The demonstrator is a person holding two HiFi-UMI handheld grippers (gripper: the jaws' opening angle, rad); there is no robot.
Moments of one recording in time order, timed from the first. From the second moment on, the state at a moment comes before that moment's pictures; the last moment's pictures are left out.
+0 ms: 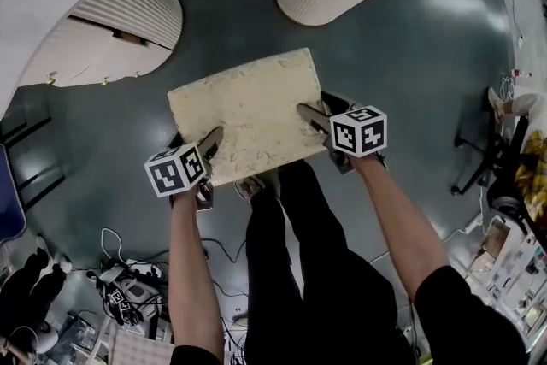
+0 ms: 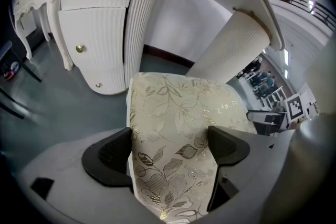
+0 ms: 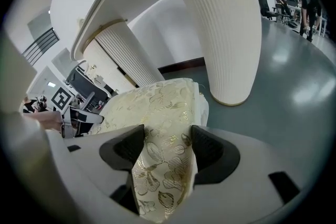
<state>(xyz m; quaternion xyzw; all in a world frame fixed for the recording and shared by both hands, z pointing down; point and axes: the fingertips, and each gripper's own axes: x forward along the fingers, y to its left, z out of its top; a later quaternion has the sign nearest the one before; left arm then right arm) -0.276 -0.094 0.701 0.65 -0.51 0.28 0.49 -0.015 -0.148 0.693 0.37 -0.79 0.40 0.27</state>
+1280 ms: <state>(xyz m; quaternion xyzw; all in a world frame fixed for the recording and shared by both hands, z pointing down) -0.278 -0.082 0.731 0.63 -0.44 0.23 0.60 -0.011 -0.139 0.730 0.26 -0.78 0.53 0.23</state>
